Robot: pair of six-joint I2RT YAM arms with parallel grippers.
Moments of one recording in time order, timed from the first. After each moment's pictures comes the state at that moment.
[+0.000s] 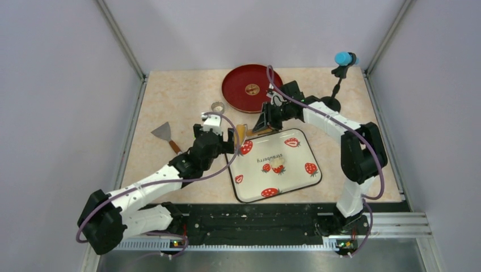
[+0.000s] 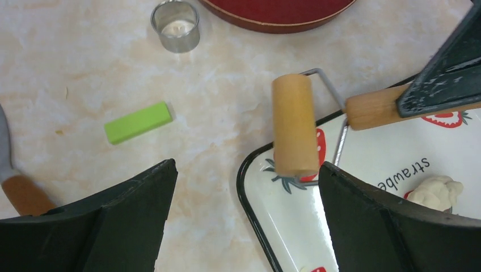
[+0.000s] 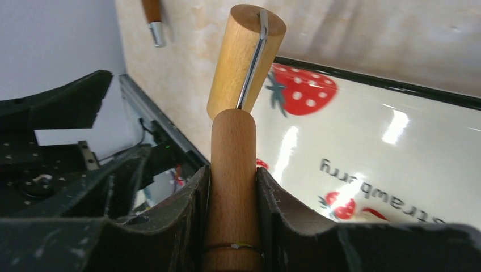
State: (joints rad) left arm -0.77 1.10 0.65 0.05 -0.50 -0.27; right arm 0.47 1.82 1.38 -0.46 -0.71 0.61
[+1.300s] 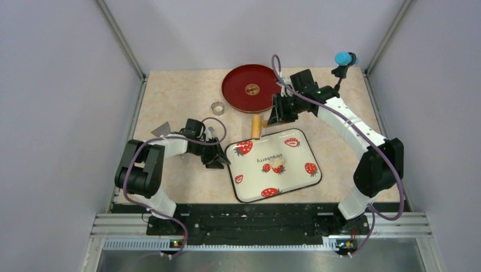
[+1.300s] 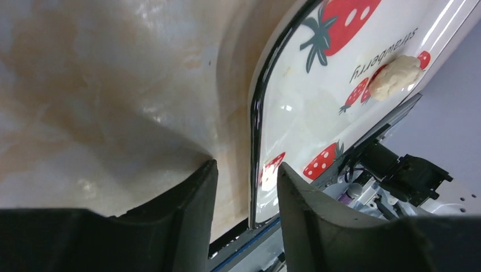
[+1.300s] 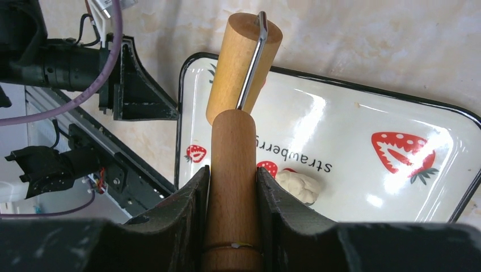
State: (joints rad) left arm -0.24 1.62 0.76 -0.34 0.63 -0.58; right arm 0.44 1.64 1.50 -0.77 -0.42 0.28
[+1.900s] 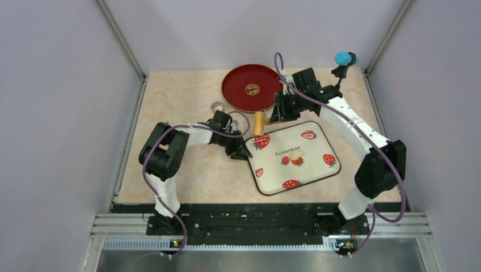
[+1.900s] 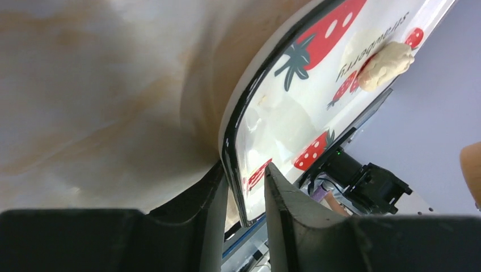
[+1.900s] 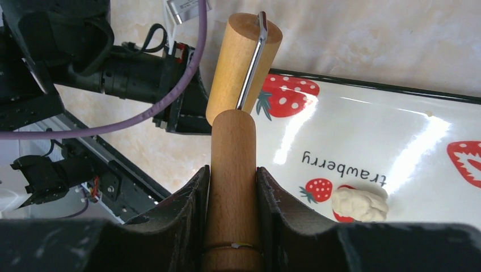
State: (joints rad) left arm -0.44 1.90 1.02 -0.23 0.67 -0.80; right arm 0.43 1.63 1.51 -0.78 -0.38 0.27
